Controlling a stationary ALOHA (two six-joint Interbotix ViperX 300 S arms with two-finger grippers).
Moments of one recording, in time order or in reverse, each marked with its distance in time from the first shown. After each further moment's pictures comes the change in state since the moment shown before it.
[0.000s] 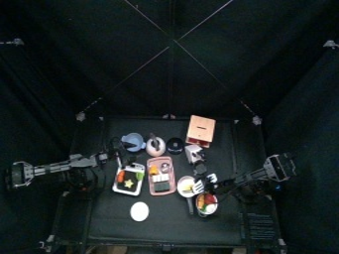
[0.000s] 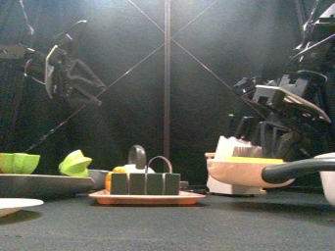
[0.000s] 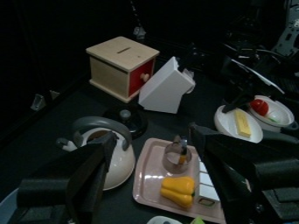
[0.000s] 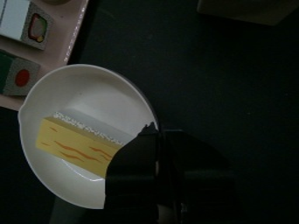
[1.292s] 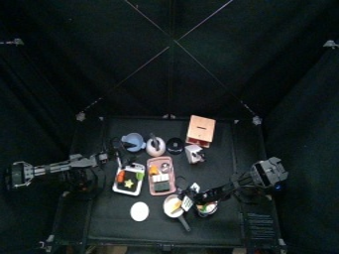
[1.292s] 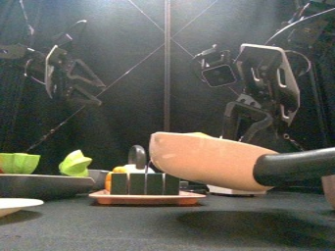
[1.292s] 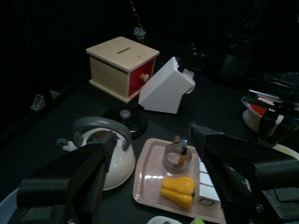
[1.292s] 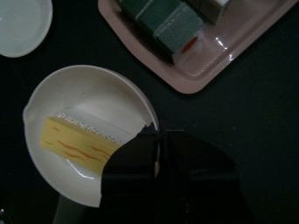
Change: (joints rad) left arm 0.000 -0.002 0.000 0.002 0.002 0.000; right arm 0.064 0.216 -0.196 -0.213 -0.295 -0.081
